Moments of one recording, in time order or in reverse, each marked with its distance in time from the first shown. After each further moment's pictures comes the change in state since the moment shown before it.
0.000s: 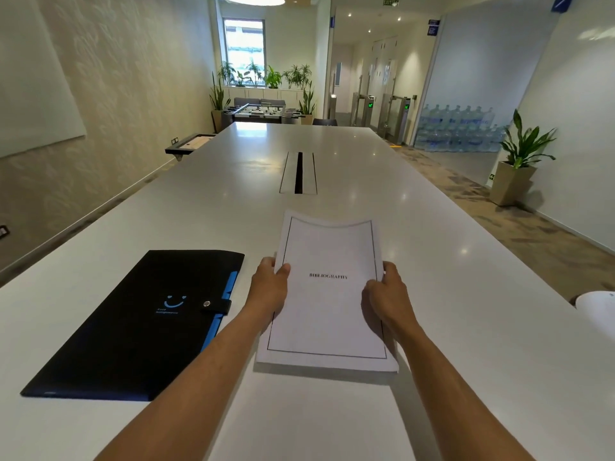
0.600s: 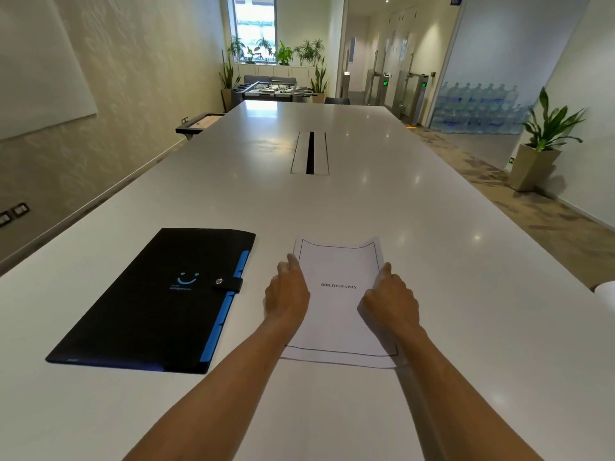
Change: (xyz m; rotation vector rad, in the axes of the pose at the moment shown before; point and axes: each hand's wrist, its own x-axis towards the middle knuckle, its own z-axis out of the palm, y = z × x) left_hand -0.022 -0.041 0.027 0.773 0.098 0.242; right_hand -0.012 0.030 0.024 -0.640 -0.067 0.027
